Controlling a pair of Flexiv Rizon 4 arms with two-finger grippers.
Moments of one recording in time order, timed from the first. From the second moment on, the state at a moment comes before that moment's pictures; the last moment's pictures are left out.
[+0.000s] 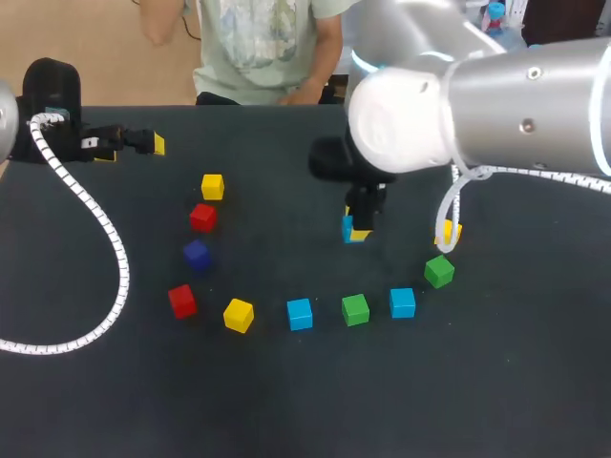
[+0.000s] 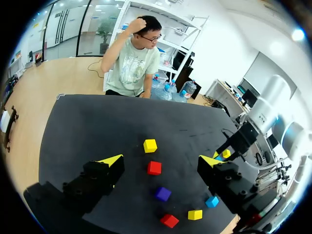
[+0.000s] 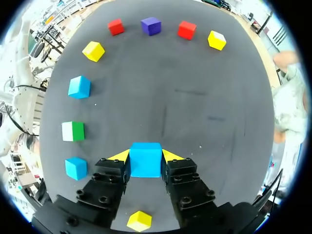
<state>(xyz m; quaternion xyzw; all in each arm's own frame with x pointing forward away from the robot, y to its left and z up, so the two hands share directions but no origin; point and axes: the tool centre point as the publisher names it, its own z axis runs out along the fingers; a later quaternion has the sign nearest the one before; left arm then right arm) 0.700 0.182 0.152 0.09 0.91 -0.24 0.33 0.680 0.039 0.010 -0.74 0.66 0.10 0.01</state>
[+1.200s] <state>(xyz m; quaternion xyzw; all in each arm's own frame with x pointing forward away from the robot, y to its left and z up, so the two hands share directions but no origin) 0.700 0.182 0.152 0.09 0.91 -0.24 0.33 0.693 0.041 -0.008 -0.74 0.66 0.10 -0.01</state>
